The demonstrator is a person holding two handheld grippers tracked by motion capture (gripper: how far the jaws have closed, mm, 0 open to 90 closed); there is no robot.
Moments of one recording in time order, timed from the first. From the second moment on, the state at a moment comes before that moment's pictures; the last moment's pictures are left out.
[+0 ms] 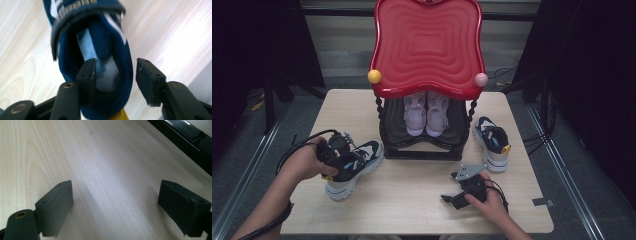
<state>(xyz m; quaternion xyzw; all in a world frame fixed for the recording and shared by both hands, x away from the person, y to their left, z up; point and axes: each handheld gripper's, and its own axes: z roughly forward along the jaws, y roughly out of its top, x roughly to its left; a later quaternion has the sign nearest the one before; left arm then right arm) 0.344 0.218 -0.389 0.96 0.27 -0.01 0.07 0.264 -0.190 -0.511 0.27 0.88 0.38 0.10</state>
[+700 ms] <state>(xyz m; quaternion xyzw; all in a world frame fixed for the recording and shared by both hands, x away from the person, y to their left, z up) 0.323 0.205 -0.401 0.96 0.26 -0.05 0.07 0.264 -0.190 -0.511 0.27 0.88 0.38 0.10</state>
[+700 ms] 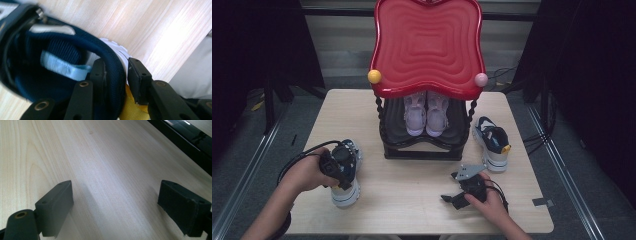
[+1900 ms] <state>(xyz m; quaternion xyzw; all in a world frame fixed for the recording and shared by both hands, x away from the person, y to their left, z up) 0.337 0.184 -0.401 0.96 0.27 -0.03 0.10 0.264 -0.190 -0.511 0.27 0.88 0.38 0.10</state>
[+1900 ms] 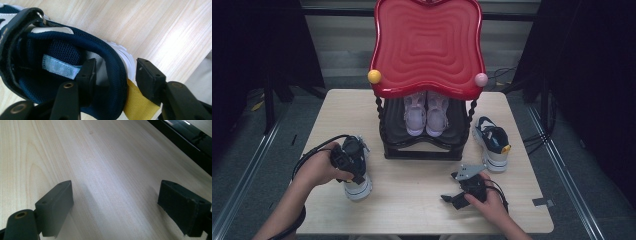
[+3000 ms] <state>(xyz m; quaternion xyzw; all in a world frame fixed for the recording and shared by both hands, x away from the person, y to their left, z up) 0.333 0.185 -0.410 0.98 0.21 -0.03 0.06 0.264 -0.190 -0.511 0.27 0.88 0.38 0.10</state>
